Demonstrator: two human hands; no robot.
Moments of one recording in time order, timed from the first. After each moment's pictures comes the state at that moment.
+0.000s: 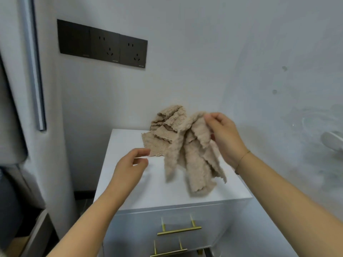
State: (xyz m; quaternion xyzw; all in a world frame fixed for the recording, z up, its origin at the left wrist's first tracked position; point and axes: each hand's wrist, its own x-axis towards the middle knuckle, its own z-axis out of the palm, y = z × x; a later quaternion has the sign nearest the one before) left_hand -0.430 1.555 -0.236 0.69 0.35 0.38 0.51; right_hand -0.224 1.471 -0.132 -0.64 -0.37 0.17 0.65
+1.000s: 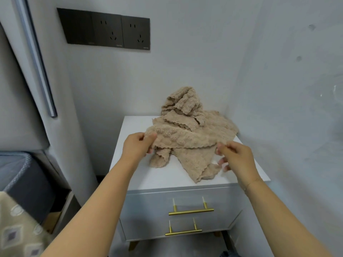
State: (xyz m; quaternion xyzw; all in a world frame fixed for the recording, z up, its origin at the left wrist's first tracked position) left_hand -0.404 1.590 -0.247 0.64 0.47 0.35 0.49; right_hand -0.204 1.416 -0.231 -0.74 -0.32 0.17 0.56
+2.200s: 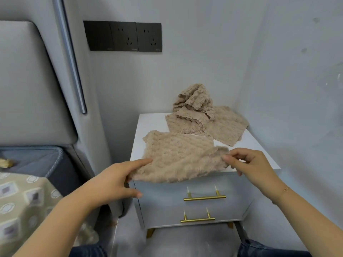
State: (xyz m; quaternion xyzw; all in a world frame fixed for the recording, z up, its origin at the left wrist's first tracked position) left_hand -0.551 1.538 -0.250 0.91 0.32 0.05 0.26; right_hand -0.237 1.365 -0.231 -0.67 -0.48 0.22 0.53
